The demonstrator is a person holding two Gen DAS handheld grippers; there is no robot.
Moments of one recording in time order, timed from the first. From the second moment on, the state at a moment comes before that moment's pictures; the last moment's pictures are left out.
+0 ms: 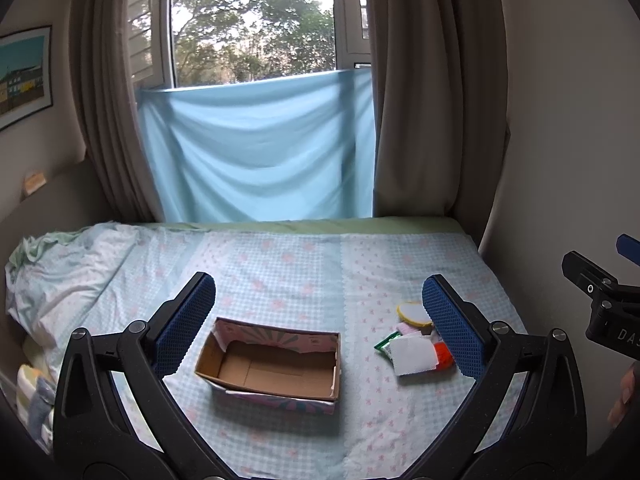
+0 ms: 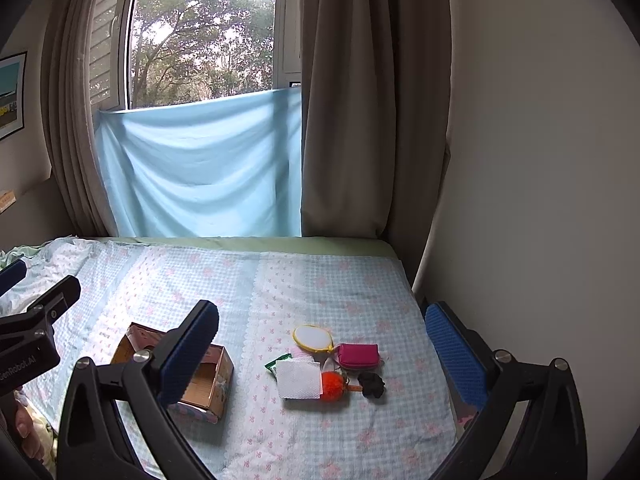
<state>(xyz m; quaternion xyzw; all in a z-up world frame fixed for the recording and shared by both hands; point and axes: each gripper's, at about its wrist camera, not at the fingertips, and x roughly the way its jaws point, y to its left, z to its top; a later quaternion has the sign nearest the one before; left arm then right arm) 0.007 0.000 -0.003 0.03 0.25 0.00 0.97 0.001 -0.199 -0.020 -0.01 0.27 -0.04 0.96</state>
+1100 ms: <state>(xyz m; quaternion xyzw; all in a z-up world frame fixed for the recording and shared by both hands) 0.016 -0.003 -0.002 0.03 0.25 -0.01 0.97 0.006 -0.199 -0.018 -0.01 0.27 -0.05 0.96</state>
